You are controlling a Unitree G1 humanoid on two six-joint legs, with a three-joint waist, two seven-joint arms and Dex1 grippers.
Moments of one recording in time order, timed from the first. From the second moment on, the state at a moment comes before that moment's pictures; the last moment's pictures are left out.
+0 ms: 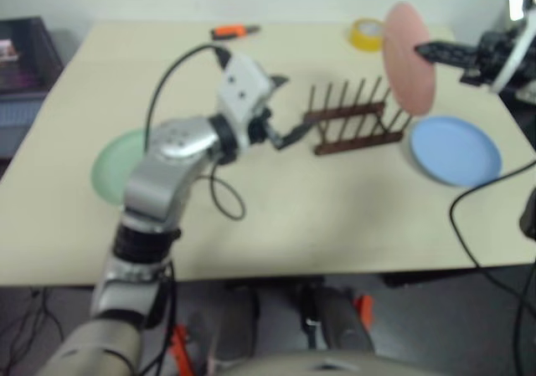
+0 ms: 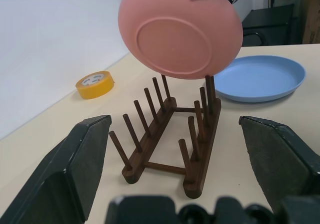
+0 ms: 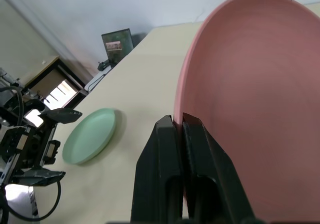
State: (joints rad) left arm -0.69 0.43 -0.14 -0.31 -0.27 0.60 -0.64; right arm -1.28 -0.82 -0.09 0.87 0.42 0.93 1.23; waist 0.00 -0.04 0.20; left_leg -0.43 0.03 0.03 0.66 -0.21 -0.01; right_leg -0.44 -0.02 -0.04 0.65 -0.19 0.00
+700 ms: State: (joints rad) left arm -0.68 0.43 -0.14 -0.33 -0.27 0.61 -0.65; right arm -1.35 -0.83 -0.04 0.99 0.31 0.85 1.32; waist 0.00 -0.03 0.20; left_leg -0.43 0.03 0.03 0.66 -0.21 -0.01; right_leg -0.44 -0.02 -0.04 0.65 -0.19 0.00
